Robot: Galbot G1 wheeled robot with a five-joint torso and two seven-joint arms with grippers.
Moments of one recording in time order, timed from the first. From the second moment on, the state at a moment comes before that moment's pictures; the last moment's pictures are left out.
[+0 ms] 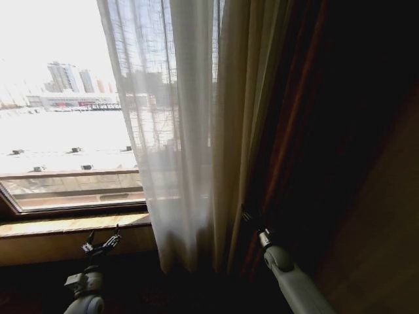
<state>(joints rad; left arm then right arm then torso) 1.45 -1.32 -0.81 -1.76 -0.47 -0.27 0.02 -1.02 1.16 0.33 1.47 0.25 0.20 0.03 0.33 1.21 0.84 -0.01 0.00</state>
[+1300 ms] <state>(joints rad) 1.45 -1.32 -0.81 -1.76 -0.47 -0.27 0.02 -0.99 1.17 0.32 1.41 0.23 0.32 -0.02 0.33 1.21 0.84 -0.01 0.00</state>
